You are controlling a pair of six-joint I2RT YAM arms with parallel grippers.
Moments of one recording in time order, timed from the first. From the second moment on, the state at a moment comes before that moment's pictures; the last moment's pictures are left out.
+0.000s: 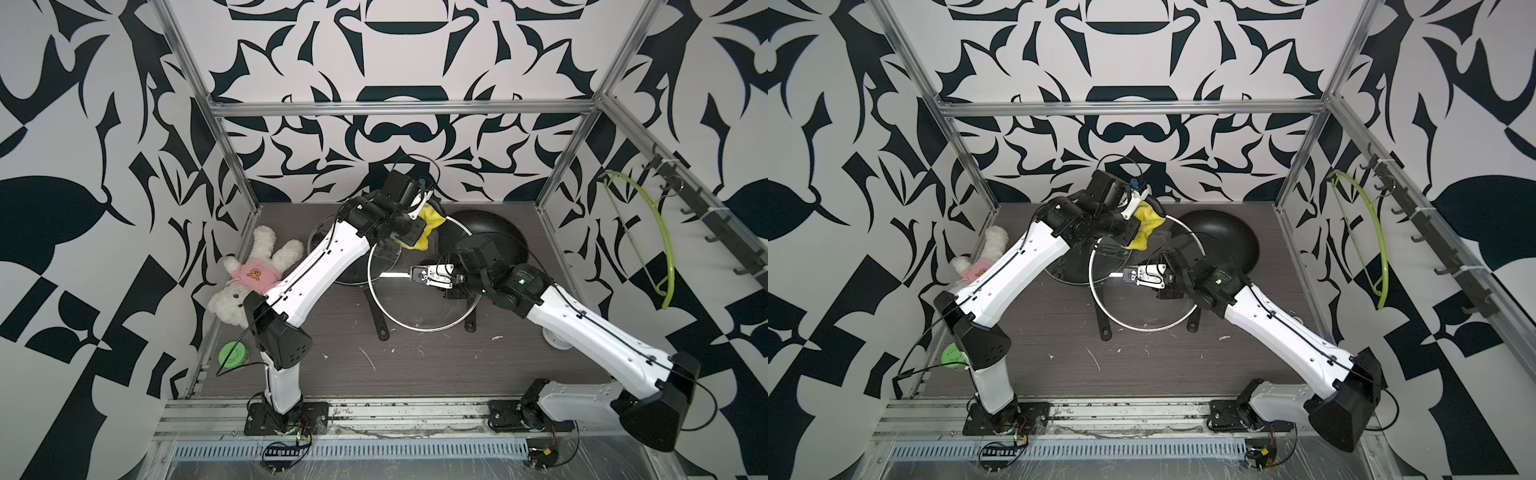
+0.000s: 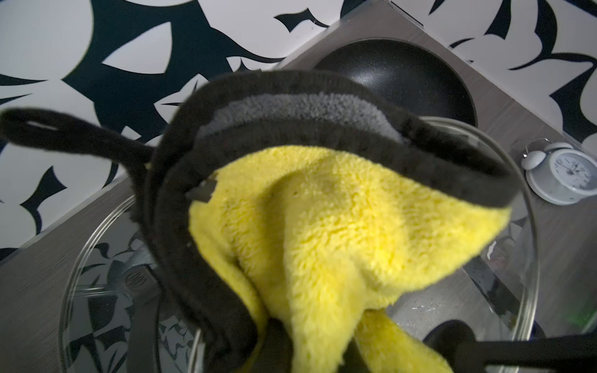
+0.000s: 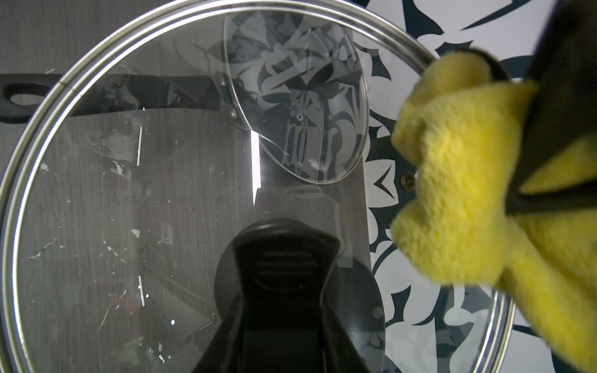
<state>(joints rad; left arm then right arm) -0.78 1.88 2.13 -1.03 -0.05 0.02 0.75 1.25 1.20 -0.65 0.02 -0.95</state>
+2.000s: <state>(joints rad) -0.94 1.60 1.68 -0.82 -0.28 -0.16 0.58 1.28 1.33 -0.43 0.28 -0.09</state>
